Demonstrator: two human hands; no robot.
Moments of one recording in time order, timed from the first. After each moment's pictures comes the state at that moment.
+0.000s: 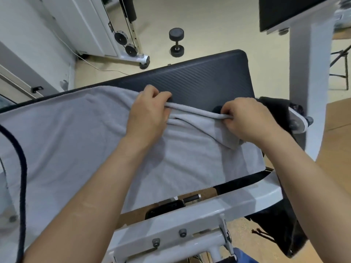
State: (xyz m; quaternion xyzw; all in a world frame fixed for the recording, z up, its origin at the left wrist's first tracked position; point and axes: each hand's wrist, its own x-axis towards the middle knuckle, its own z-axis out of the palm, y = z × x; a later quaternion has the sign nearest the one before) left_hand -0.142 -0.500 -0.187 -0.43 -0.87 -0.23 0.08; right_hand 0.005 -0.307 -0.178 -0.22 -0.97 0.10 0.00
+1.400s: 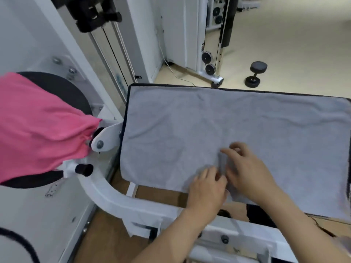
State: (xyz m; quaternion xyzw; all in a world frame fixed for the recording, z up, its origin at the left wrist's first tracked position) left_hand -0.008 -0.609 -0.252 -0.30 -0.94 -0.16 0.00; right_hand -0.015 -0.463 -0.220 0.01 -0.98 0.22 0.04
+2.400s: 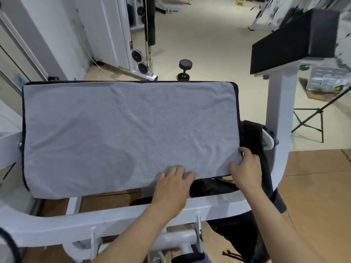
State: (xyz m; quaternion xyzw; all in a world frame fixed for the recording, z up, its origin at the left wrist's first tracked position) left_hand 0.042 -0.541 -0.248 -0.43 -0.89 -0.10 -0.10; right_hand 0.107 -0.329 -0.238 -0.44 -0.84 0.31 0.11
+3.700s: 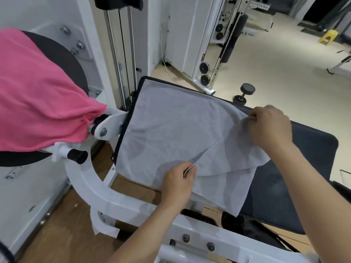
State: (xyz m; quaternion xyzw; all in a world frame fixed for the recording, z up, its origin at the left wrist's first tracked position) left_hand -0.033 -0.668 -0.234 -0.01 -0.83 -0.55 -0.07; right_hand -0.119 -0.445 -0.121 -0.10 -0.99 0.00 0.14
